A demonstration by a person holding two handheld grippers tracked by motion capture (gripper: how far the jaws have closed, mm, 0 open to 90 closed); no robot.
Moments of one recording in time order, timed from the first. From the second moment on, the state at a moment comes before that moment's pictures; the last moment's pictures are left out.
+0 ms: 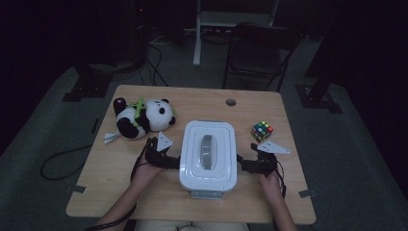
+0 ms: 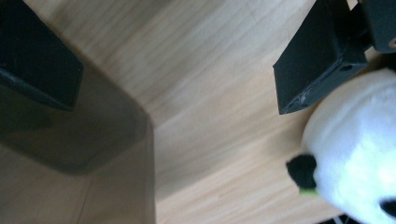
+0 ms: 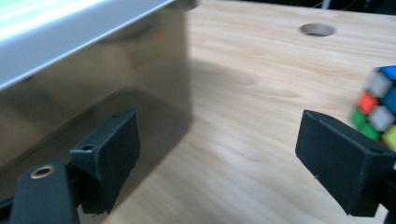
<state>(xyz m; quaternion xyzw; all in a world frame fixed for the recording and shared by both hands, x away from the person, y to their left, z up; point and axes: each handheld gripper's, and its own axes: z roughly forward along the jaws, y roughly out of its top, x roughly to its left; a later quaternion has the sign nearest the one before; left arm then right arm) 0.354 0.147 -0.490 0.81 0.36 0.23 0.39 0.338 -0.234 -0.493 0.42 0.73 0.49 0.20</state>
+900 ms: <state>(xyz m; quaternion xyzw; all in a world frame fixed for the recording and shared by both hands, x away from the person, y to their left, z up) 0.326 0.188 -0.506 0.83 0.37 0.20 0.36 0.395 -0.298 -0.489 0.50 0.70 0.45 0.24</state>
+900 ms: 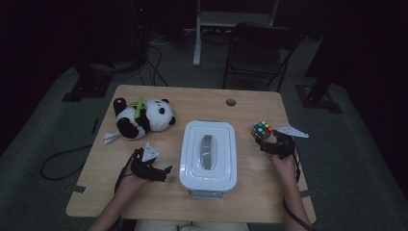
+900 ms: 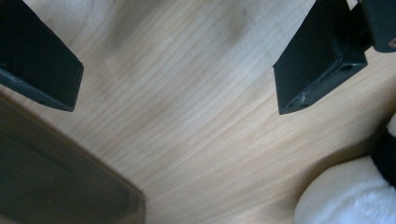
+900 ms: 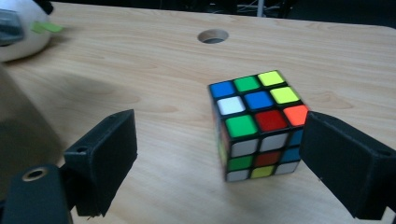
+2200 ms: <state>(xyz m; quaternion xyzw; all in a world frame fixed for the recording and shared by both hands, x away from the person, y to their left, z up) 0.318 0.219 -0.515 0.82 0.40 0.20 0.36 0.419 -0.304 -0.514 0.54 0.71 0.39 0.23</state>
